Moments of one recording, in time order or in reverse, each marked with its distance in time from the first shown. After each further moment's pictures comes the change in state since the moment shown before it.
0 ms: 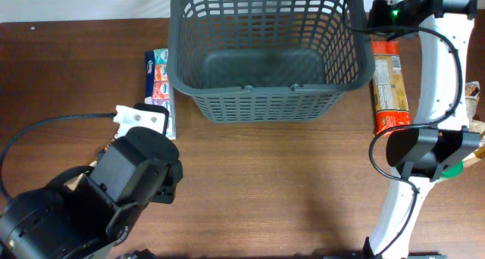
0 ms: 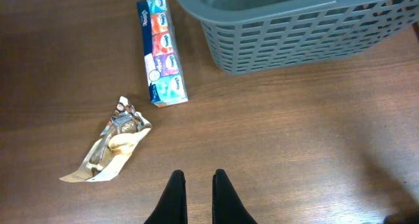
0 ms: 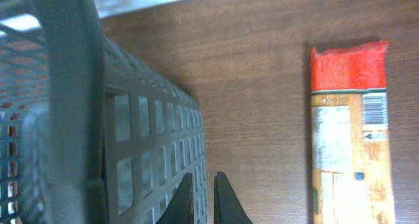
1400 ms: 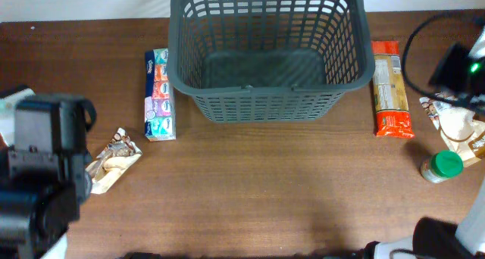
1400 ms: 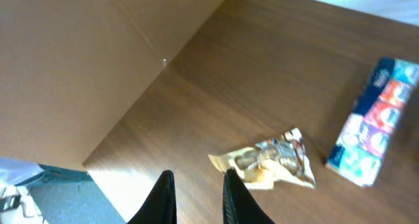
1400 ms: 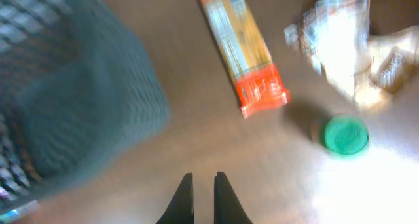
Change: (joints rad) left arm 0.663 0.033 0.000 0.063 -0.320 0.042; right arm -0.126 -0.684 -0.442 -0.317 0.194 0.169
